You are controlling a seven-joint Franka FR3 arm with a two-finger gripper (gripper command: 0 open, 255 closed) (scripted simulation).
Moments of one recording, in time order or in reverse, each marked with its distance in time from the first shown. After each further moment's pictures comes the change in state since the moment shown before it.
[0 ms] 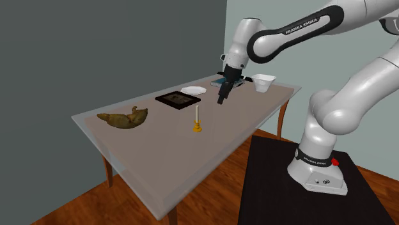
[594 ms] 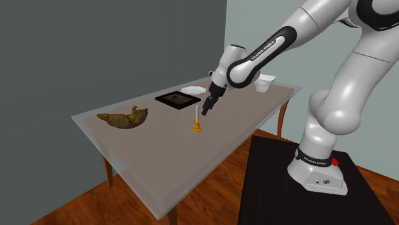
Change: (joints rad) arm 0.034 0.359 -0.060 0.013 0.065 0.460 -0.097
